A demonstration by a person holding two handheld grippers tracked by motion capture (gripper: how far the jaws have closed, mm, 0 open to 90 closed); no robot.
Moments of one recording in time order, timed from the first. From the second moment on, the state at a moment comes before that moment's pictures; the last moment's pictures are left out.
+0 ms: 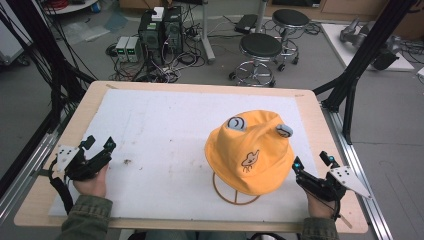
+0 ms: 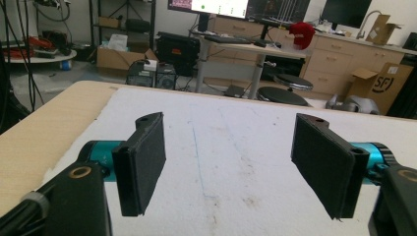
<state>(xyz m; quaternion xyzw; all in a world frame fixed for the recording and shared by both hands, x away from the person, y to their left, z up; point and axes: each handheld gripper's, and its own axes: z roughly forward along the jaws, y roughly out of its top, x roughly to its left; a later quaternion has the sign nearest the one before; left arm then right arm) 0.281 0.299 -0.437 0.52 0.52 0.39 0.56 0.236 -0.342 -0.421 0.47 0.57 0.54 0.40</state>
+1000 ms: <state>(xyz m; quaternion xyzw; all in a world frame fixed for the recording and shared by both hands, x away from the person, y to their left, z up) 0.283 0.299 -0.438 0.52 0.52 0.39 0.56 0.240 -0.338 -0.426 0.47 0.59 0.53 0.38</state>
